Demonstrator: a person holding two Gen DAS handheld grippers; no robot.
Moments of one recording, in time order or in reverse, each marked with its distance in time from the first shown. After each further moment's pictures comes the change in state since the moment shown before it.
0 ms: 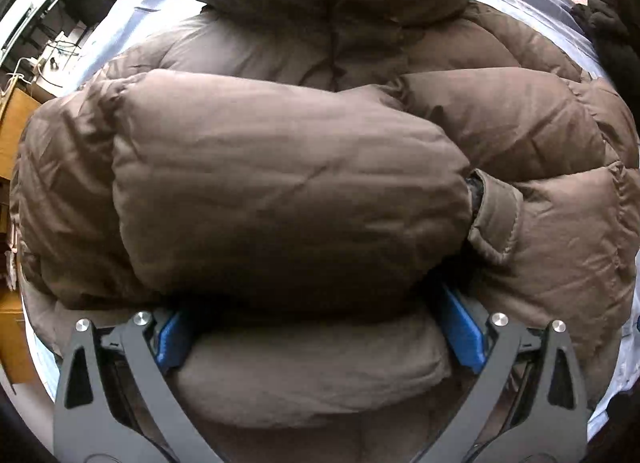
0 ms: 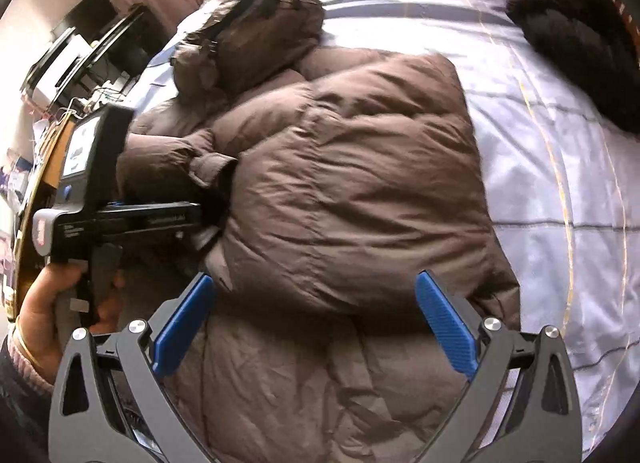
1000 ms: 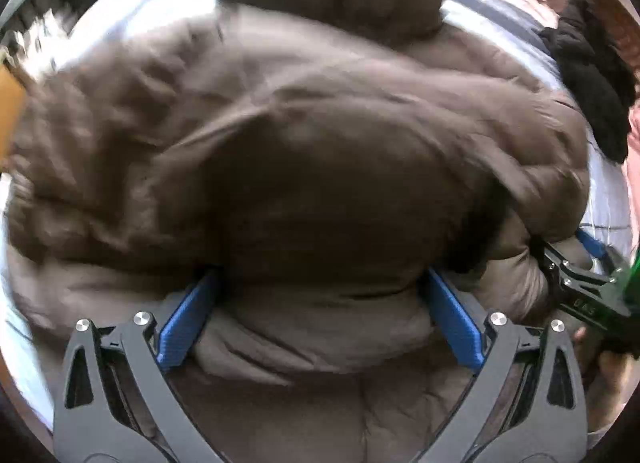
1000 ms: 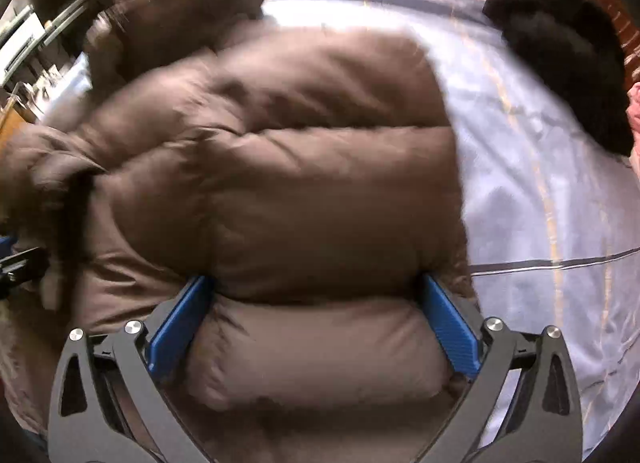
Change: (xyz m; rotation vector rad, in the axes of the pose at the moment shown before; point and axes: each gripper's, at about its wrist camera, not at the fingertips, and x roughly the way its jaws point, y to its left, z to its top) left arm -0.014 0.031 -0.033 -0.051 -0.016 -0.178; right arm 0.088 -0.030 0.027 -0.053 -0.024 -0.207
